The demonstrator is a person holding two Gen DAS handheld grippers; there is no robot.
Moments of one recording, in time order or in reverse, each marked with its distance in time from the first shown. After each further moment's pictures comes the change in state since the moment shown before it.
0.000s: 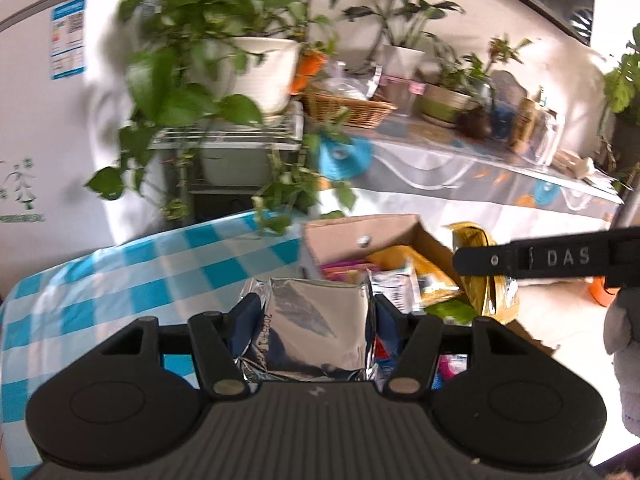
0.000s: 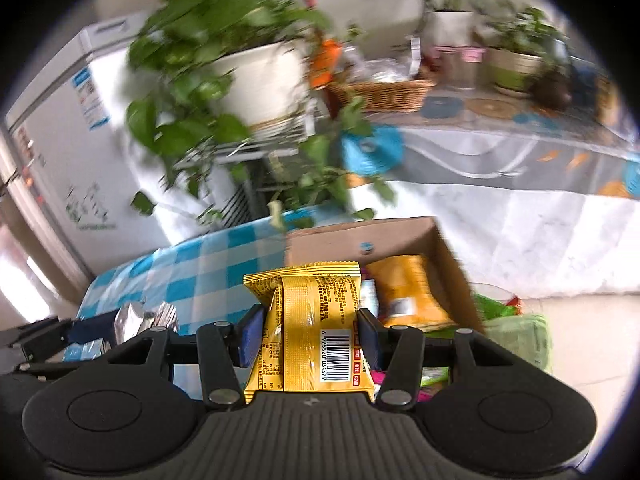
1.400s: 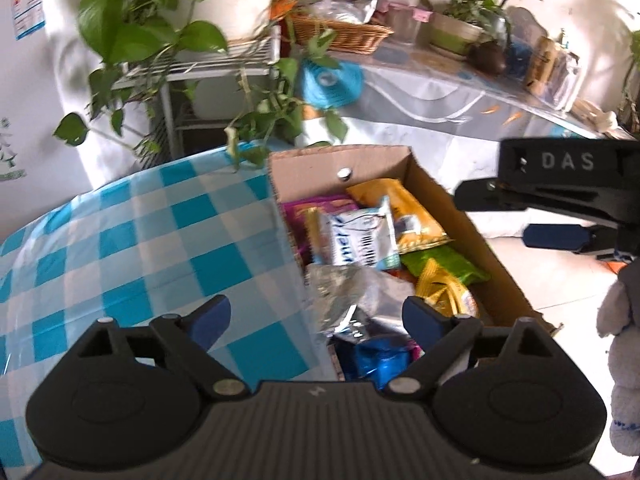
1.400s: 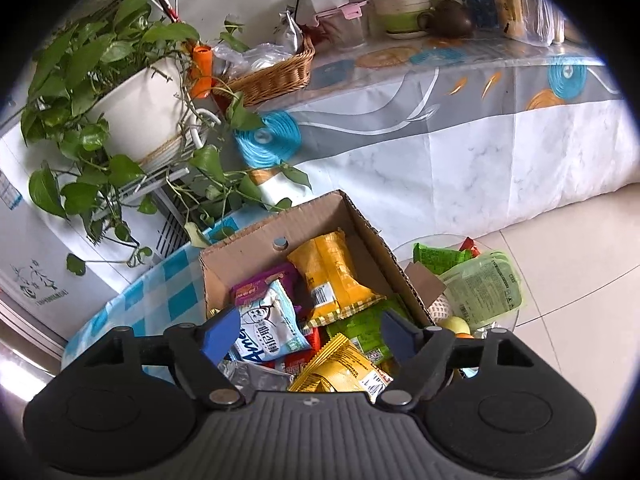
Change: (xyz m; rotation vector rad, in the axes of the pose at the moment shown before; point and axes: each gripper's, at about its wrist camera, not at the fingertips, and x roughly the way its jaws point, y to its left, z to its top) left arm 0.040 -0.044 -0.002 -0.028 0.220 0.076; right arm 0.017 -0.058 0.001 0.289 0.043 -0.111
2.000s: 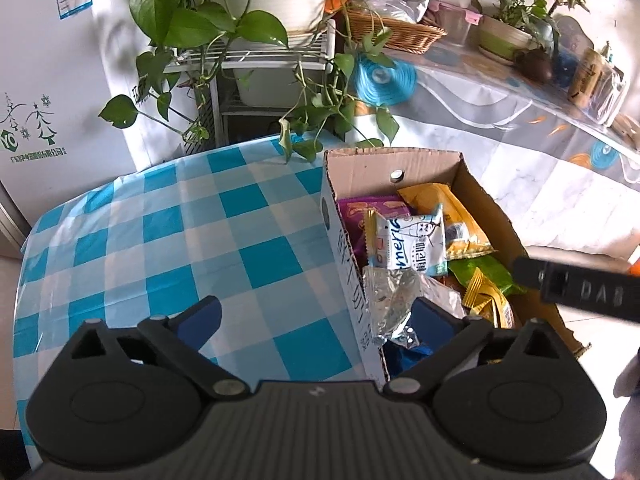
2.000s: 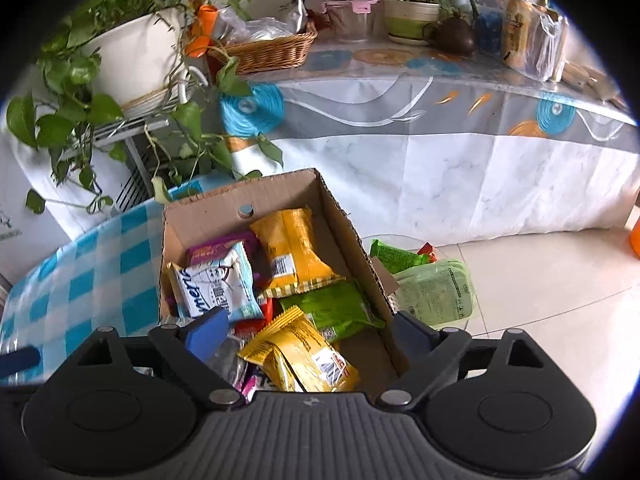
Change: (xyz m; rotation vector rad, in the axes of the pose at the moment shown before) left arm -0.004 0.019 0.010 -0.064 0.034 0.095; right arm 0.003 0.011 -0.016 -0.178 0.033 -0.152
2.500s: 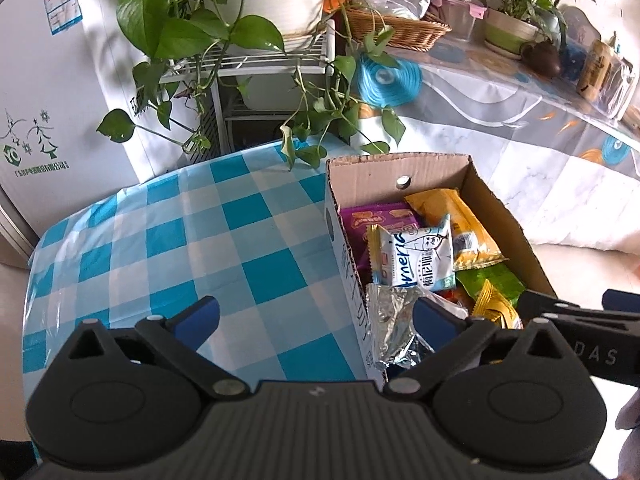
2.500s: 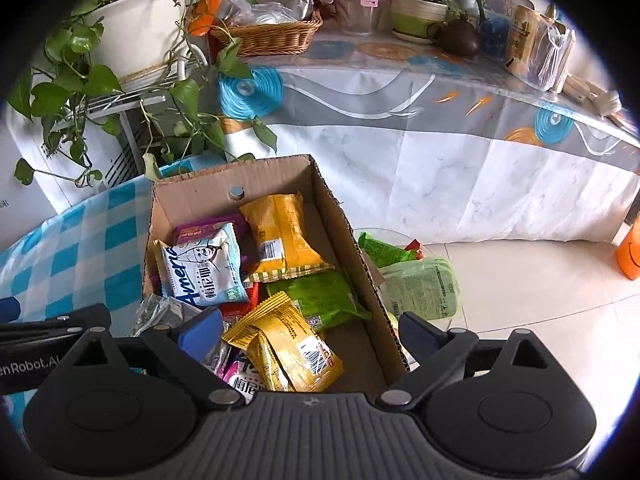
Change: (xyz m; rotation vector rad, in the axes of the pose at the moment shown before) left arm 0.011 -0.010 0.014 0.031 0.011 0.049; right arm 0.005 0.004 -0.001 -0.070 0.028 -0.054
